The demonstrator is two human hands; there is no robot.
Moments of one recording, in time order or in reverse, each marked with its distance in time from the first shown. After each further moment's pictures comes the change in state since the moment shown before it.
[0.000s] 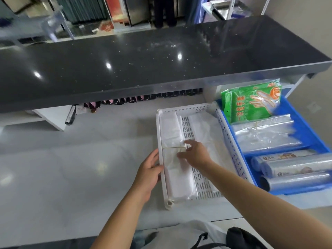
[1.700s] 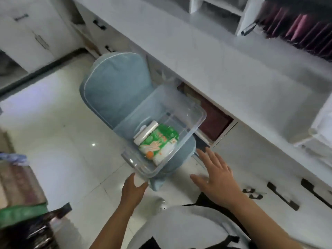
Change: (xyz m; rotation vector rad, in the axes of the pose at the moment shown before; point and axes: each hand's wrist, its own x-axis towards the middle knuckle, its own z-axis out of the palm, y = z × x) left_hand -0.445 -0.395 -0.144 -0.043 0.920 -0.549; right_hand -0.379 0.118 0.183 -0.939 -0.754 -0.771
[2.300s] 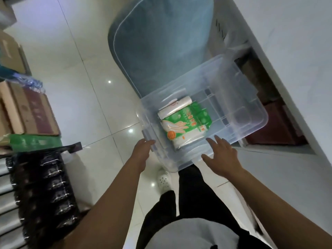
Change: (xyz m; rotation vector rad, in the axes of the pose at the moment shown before) left_hand 0.163 0.013 -0.040 -0.745 -0.050 -0.483; right_hand 0.227 -0.020 0.085 -0.379 -0.359 -0.003
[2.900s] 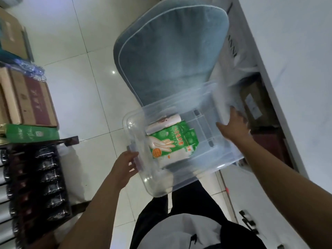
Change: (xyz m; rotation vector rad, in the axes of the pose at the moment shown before) left_hand -0.011 0.022 -0.034 -0.335 0.010 -0.073; right_hand 0.157 0.013 -0.118 0.157 0.140 0.184
